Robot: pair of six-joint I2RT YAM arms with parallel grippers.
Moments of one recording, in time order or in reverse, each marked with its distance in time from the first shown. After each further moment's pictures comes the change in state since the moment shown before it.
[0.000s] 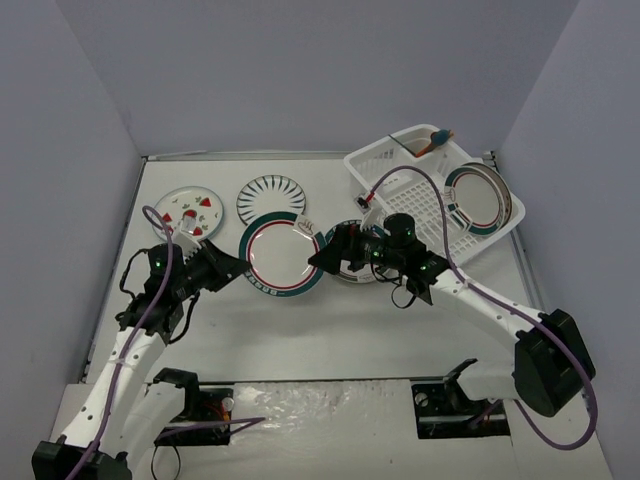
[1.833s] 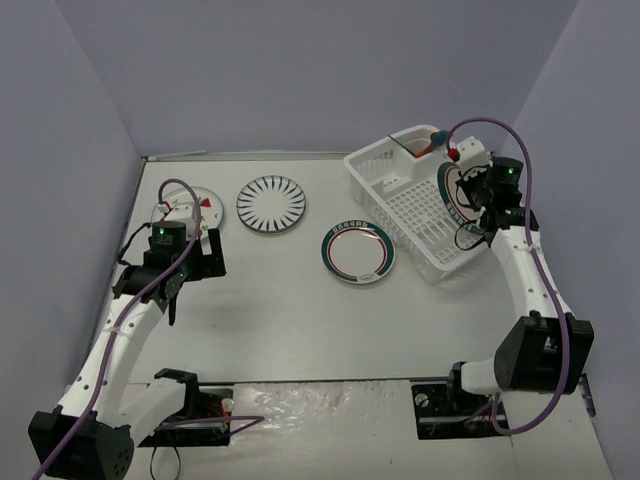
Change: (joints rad) left arm 0.002 0.188 0.280 -0.405 -0.512 0.624; right arm -0.683 0.083 0.392 -0.449 0.496 -1.222
